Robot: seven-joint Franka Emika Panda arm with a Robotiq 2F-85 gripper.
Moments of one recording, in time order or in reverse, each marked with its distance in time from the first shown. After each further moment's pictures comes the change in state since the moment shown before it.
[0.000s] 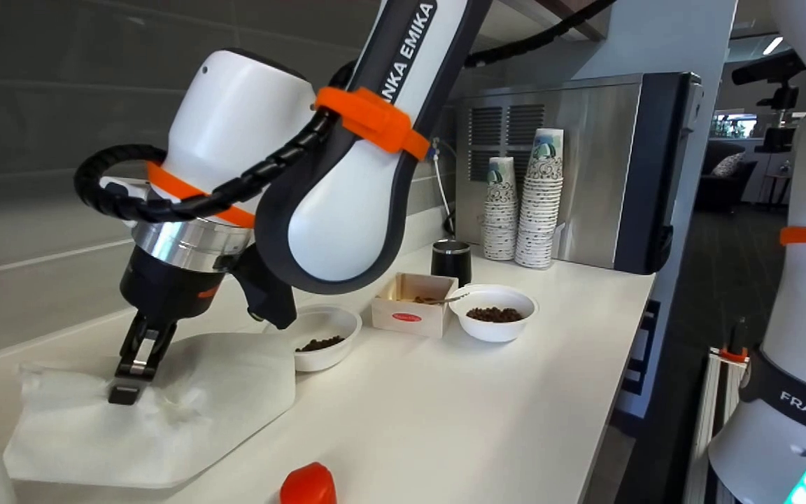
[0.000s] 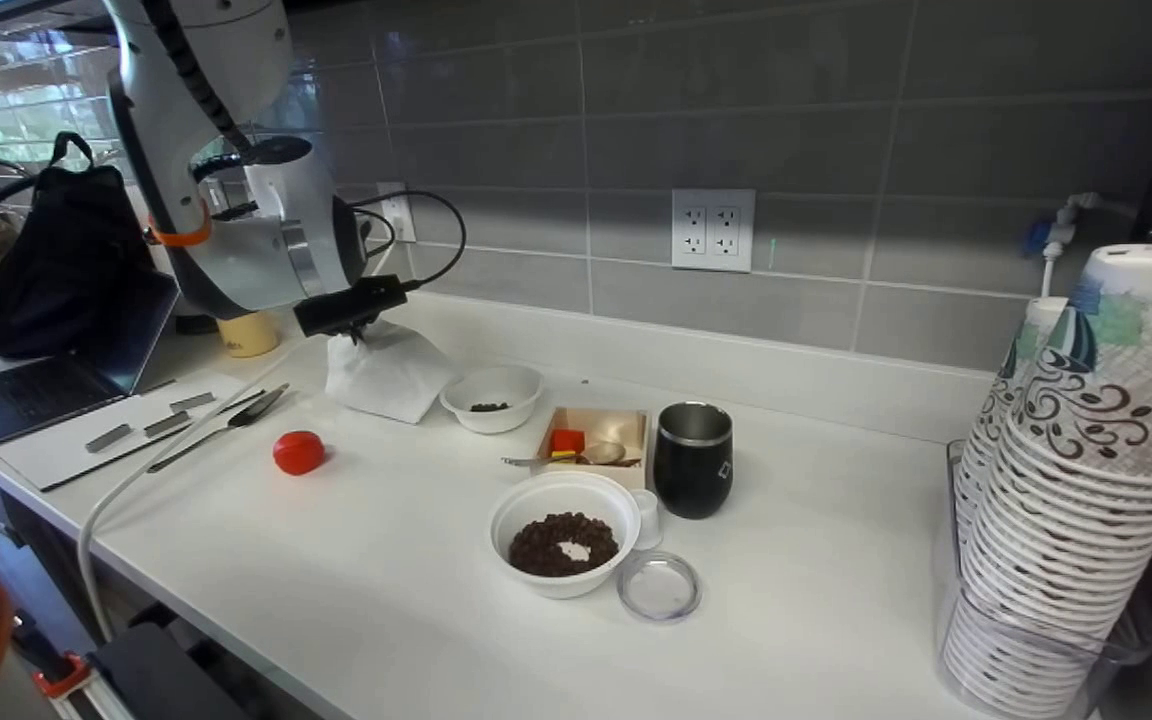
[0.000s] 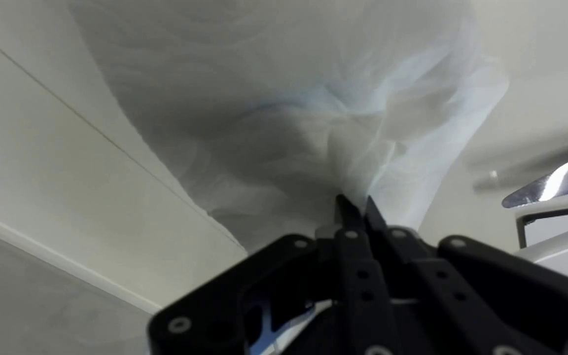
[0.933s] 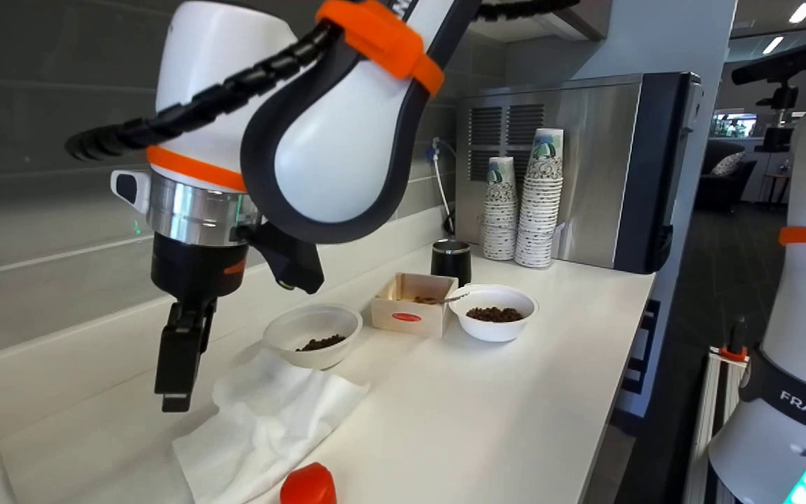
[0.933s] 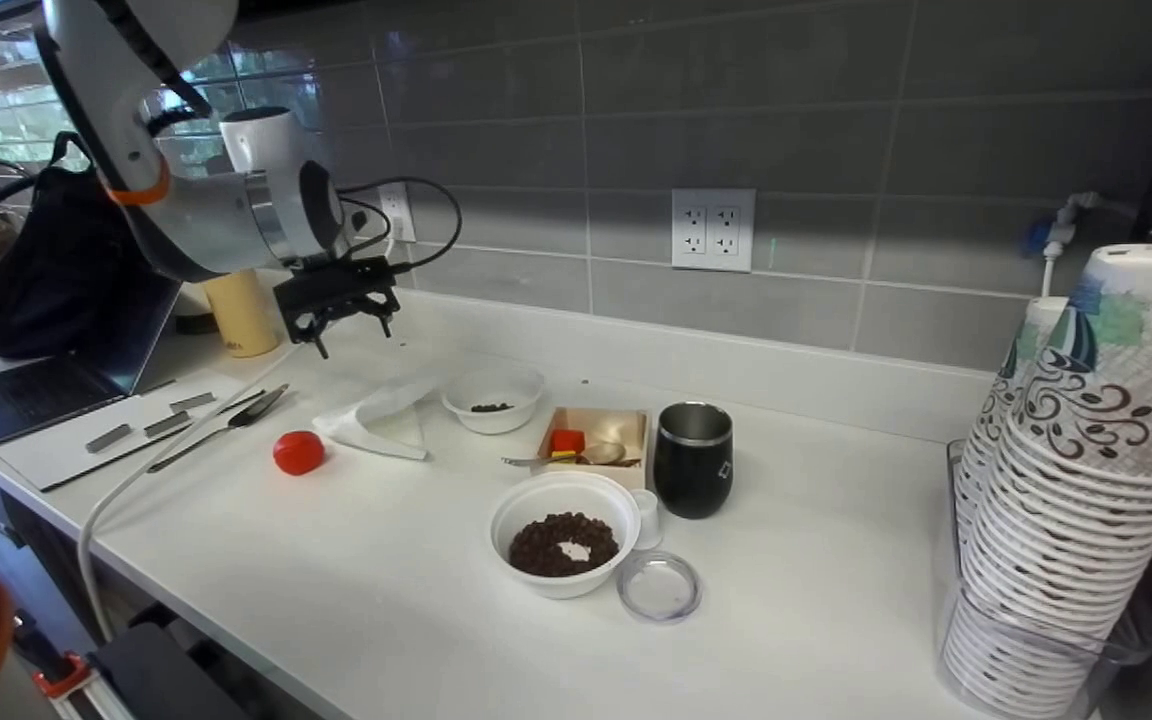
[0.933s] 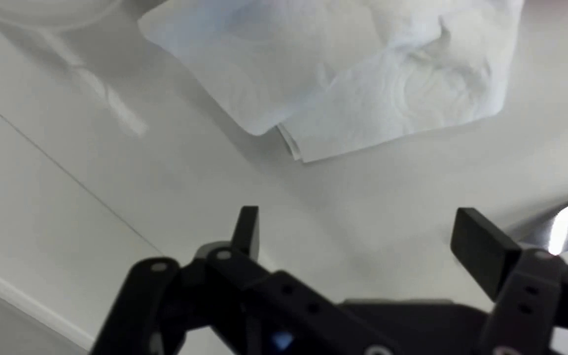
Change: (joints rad) arm 0.023 -0.152 0.004 -0.059 0.107 -0.296 0.000
